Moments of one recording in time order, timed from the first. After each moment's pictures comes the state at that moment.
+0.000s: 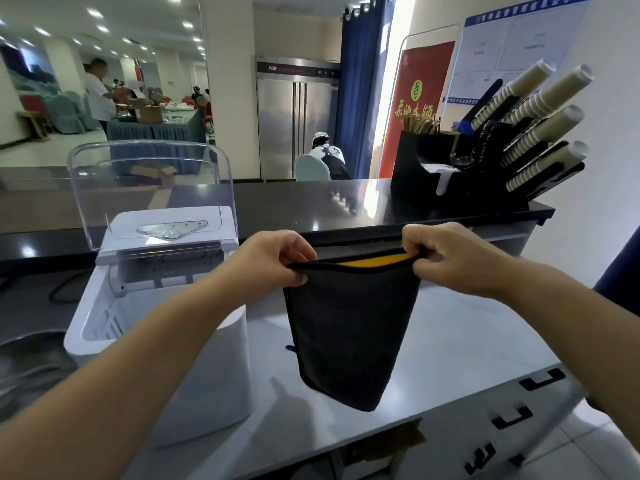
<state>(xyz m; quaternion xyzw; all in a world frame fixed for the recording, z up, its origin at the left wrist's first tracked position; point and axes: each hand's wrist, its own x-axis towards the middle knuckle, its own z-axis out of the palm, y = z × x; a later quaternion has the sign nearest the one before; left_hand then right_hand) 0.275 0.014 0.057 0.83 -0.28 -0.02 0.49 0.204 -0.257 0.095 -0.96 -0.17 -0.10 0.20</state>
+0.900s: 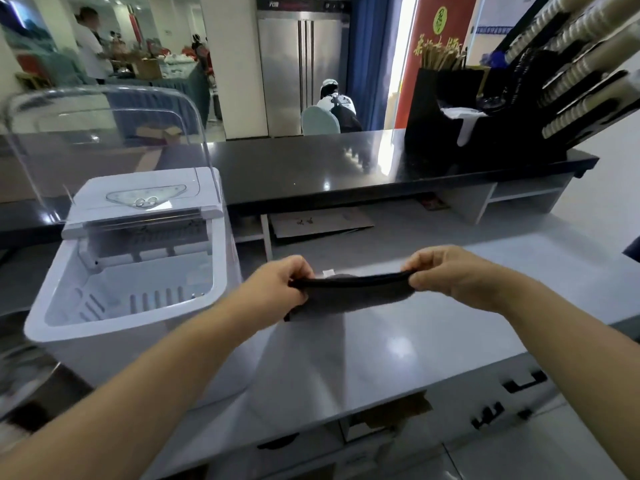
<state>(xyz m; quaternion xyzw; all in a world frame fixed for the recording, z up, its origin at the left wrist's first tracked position) 0.285 -0.019 -0.022 0.87 -0.17 -0.11 0.45 0.258 -0.315 -0.014 -0.80 -0.01 0.14 0.59</state>
